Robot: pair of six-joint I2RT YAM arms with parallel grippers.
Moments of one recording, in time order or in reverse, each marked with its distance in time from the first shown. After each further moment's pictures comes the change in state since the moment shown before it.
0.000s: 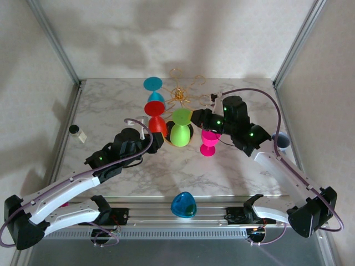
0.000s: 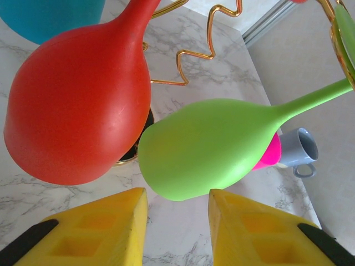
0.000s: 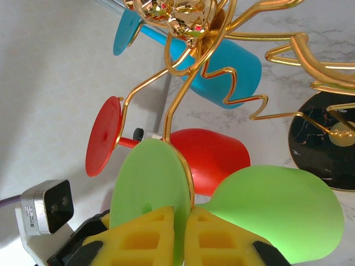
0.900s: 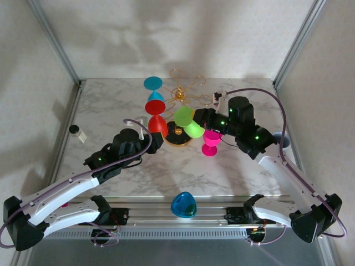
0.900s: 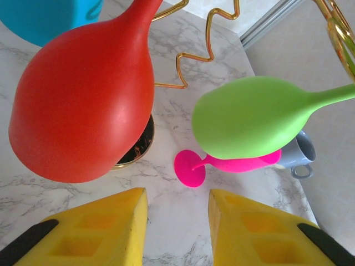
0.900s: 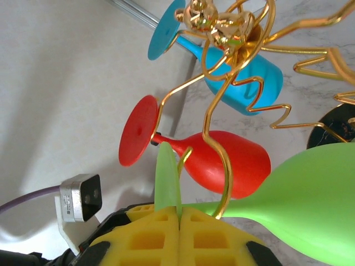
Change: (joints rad) left arm 0.000 -0.014 -0.009 0.007 0.000 0.000; right arm -0.005 -0.052 0.000 0.021 -0.024 0.006
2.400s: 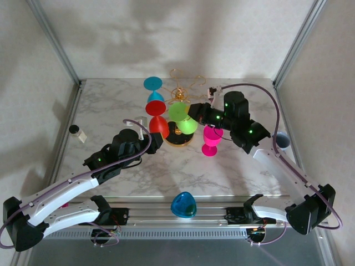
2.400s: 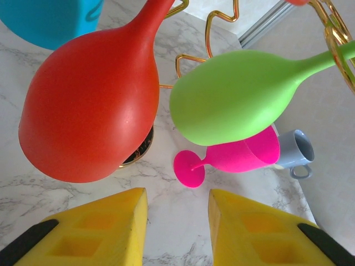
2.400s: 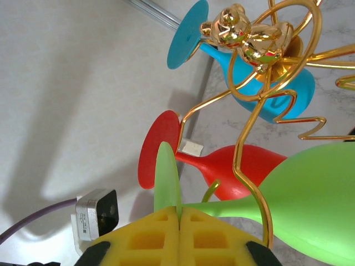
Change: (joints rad) left arm 0.000 -0.008 -0.005 0.002 0.000 0.000; right arm 0.000 0.090 0.043 0.090 -0.055 0.042
